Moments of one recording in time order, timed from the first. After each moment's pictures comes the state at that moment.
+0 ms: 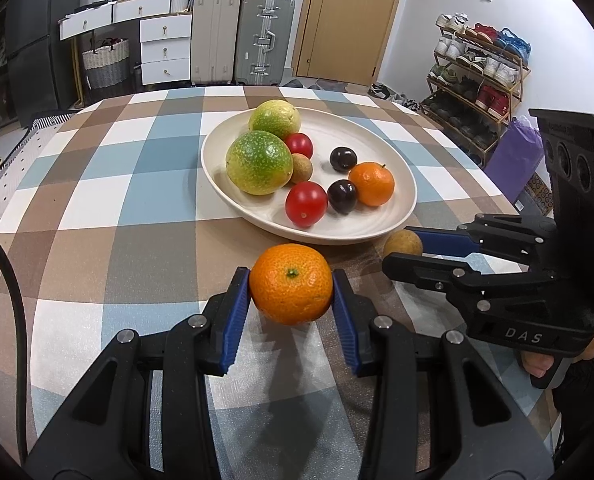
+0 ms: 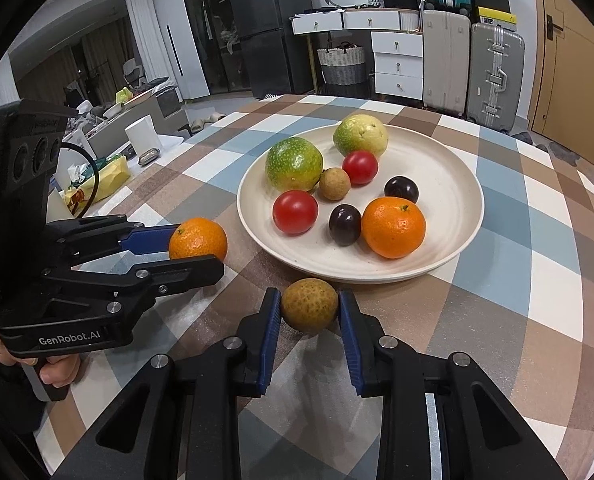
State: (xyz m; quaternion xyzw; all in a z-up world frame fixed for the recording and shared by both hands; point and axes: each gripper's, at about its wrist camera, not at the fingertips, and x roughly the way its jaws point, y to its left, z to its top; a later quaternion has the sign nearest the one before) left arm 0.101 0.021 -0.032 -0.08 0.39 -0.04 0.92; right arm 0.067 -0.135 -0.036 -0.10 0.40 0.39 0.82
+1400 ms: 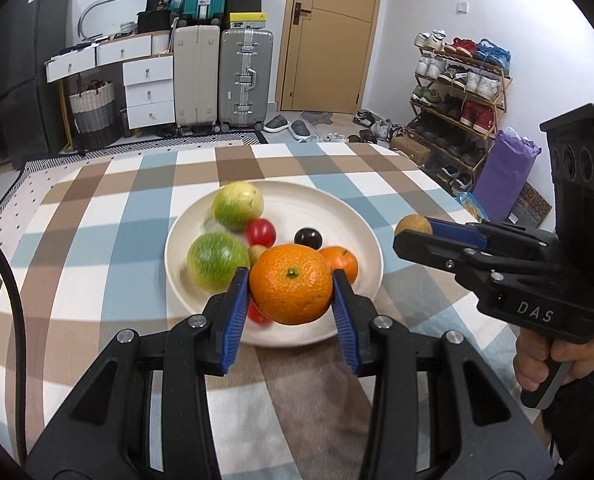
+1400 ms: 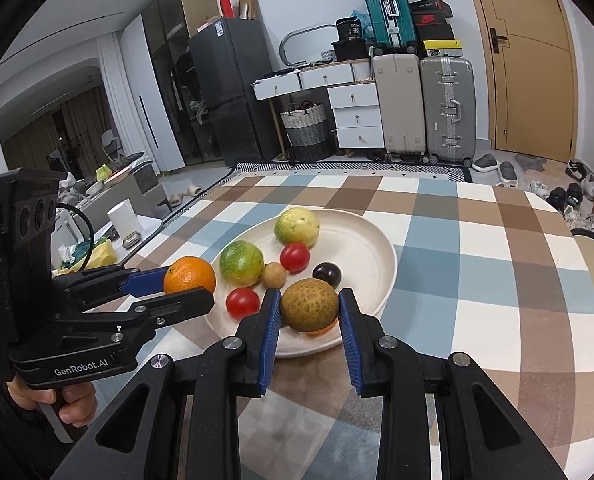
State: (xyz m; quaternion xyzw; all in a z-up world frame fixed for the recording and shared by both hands) left arm 0.137 -0.006 0.017 -0.05 0.33 -0.06 0.94; right arm 0.094 -0.183 0.013 -0.01 0.33 0.35 0.88
